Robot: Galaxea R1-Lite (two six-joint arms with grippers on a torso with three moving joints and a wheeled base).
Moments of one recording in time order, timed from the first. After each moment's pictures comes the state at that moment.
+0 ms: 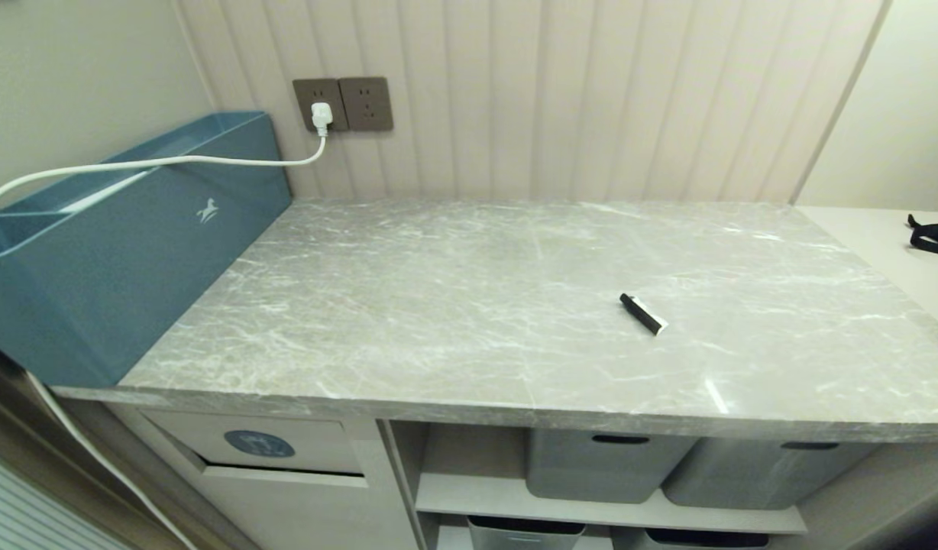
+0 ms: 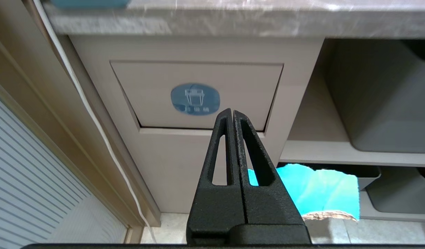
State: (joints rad) left arm 0.01 0.00 0.00 -0.01 -0.01 0.02; right arm -0.01 0.00 0.00 0.00 -0.04 0.06
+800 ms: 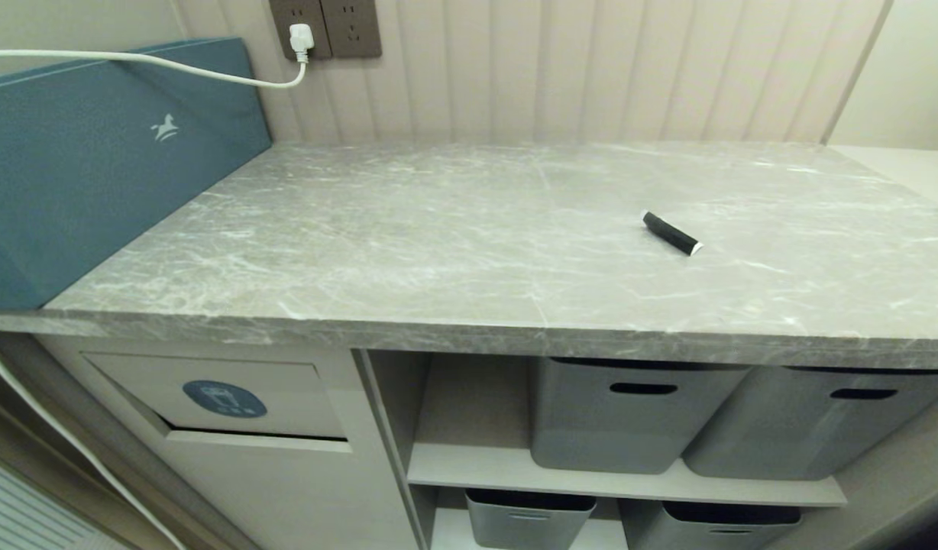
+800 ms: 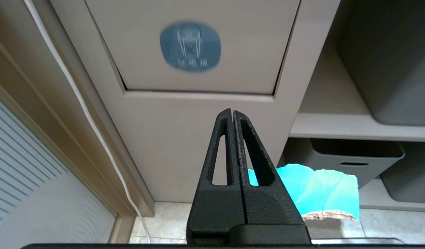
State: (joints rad) left arm 0.01 0.00 0.00 0.00 -0.01 0.02; right arm -0.01 0.00 0.00 0.00 -0.04 0.06
